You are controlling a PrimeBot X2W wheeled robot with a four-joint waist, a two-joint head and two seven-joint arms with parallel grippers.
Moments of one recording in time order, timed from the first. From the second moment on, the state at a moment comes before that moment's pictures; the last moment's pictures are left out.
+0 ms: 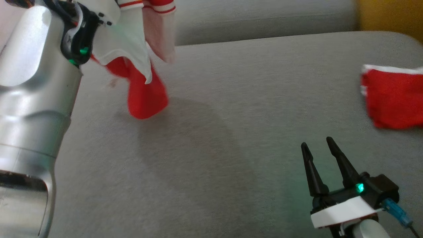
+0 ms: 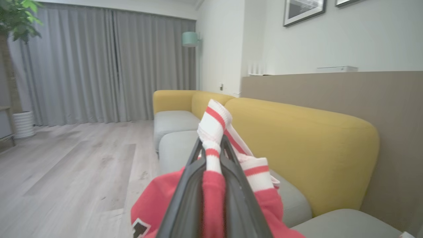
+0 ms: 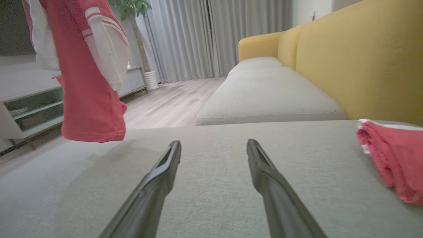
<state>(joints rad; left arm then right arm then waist) -1.15 0.25 -0.49 0.71 -0.67 -0.13 0.10 0.05 -0.14 0.21 0.12 0.24 0.13 -0.25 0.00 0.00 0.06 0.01</state>
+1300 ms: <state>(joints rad) -0.48 0.04 -0.66 0.55 -0.50 0.11 -0.25 0.07 -0.09 0.17 0.18 0.20 0.13 -0.25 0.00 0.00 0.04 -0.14</state>
